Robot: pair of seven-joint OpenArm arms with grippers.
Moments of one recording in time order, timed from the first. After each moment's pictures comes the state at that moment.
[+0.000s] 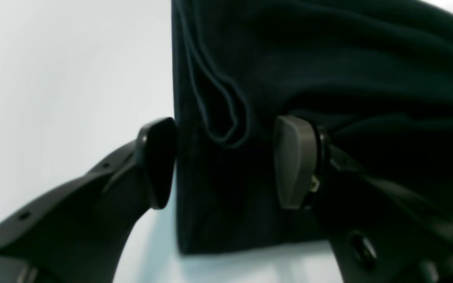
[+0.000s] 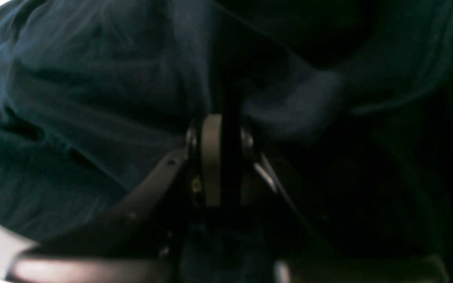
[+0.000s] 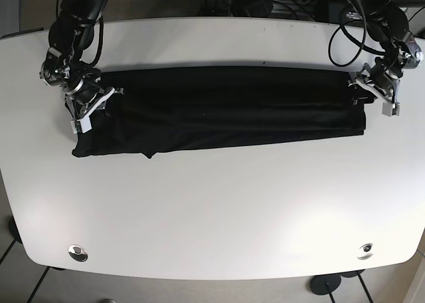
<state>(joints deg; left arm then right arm) 4.9 -14.8 -41.4 75.0 -30.9 -39.9 49.9 -2.5 9.4 27.0 81.3 22.3 34.5 -46.6</state>
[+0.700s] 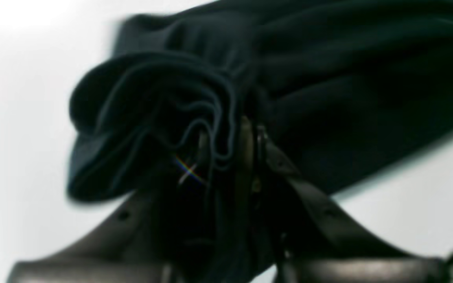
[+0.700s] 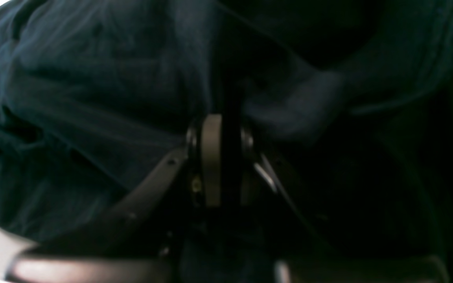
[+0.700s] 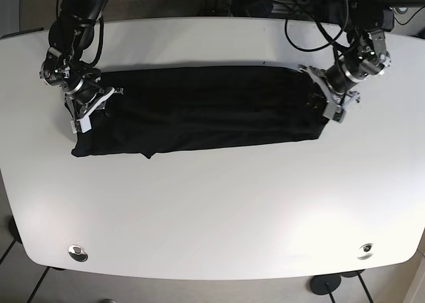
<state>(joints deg) 13.5 -10.5 -18.0 101.2 -28.0 -39.5 48.0 -2.6 9.4 27.2 81.2 22.3 34.5 -46.5</state>
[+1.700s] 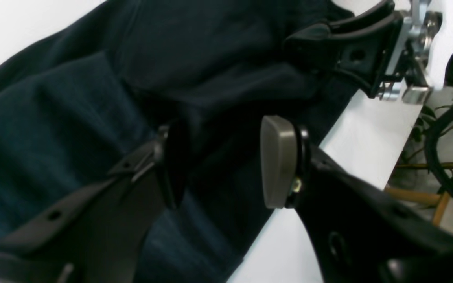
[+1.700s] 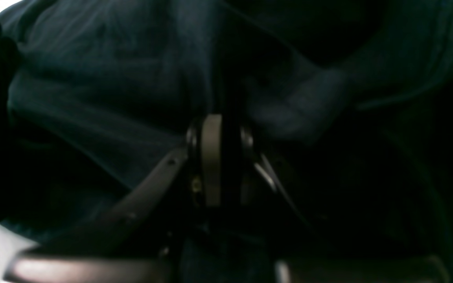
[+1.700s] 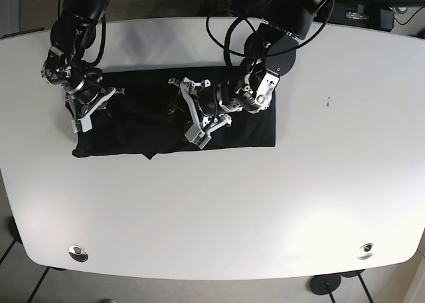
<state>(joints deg) -6.4 0.5 26.3 85.7 -28.8 -14.1 43.9 -2.7 8.5 27.4 81.1 22.5 34.5 -46.1</state>
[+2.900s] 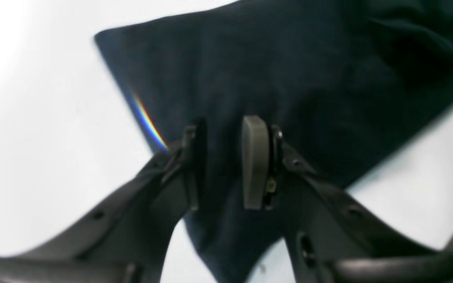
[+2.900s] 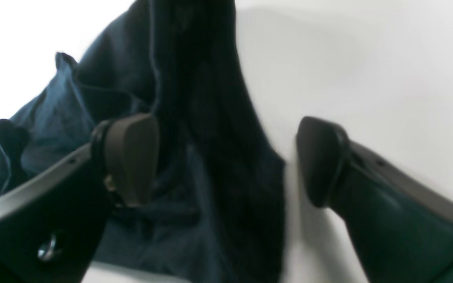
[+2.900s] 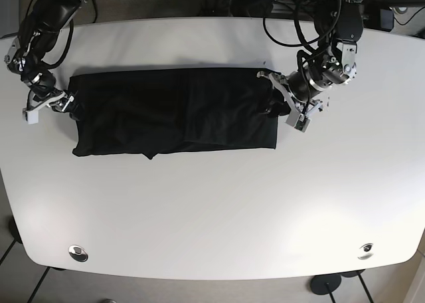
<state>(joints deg) 9.8 -12.9 -0.8 96.0 -28.7 -24.3 39.6 1.6 17.1 41.6 66.8 40.9 39.7 -52.9</state>
